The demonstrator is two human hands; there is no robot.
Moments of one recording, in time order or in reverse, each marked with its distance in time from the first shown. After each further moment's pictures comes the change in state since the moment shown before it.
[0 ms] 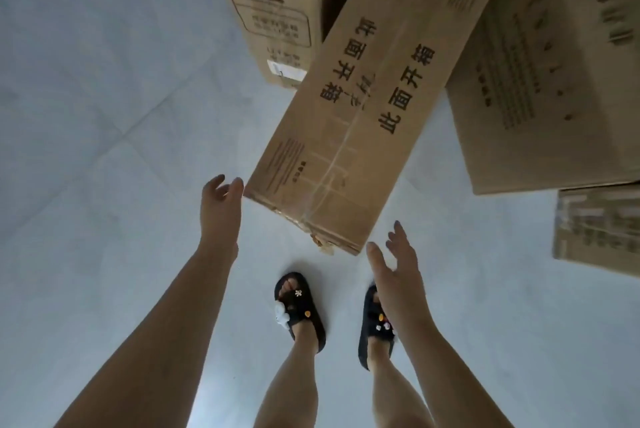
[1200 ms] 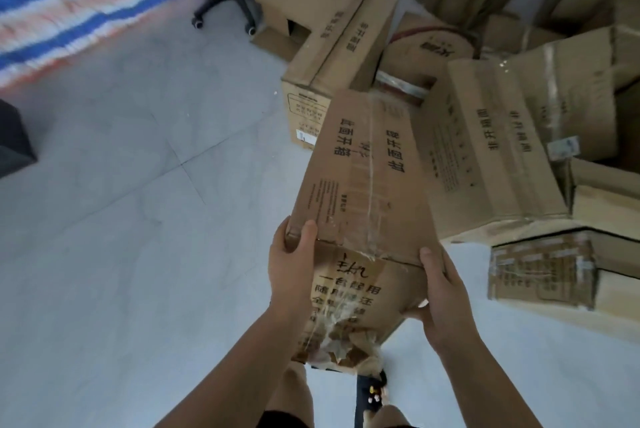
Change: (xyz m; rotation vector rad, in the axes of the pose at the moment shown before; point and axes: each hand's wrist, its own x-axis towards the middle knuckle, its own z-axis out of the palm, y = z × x) left_hand -0.333 0.073 -0.081 -0.408 -0.112 -0.015; right_hand -0.245 -0.087 -0.124 0.400 0.057 -0.089
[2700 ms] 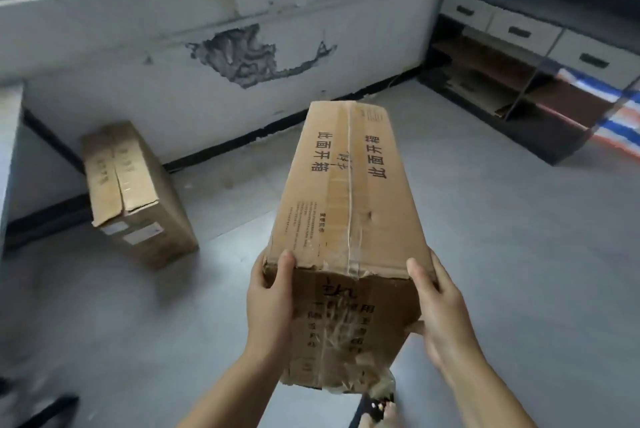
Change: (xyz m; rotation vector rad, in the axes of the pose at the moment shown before) left_hand -0.649 -0.485 -0.440 -0.948 1.328 0.285; right_hand -0.623 0.411 -0.078 -0.954 -1.465 -0.272
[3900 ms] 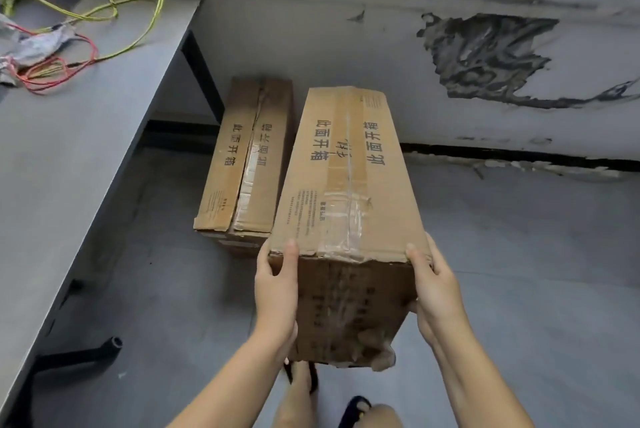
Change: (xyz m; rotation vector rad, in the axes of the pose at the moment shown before) left_hand 0.542 0.100 -0.205 -0.336 0.568 -0.121; right_hand 0.368 -0.058 0.590 -0.295 -0.541 0.153
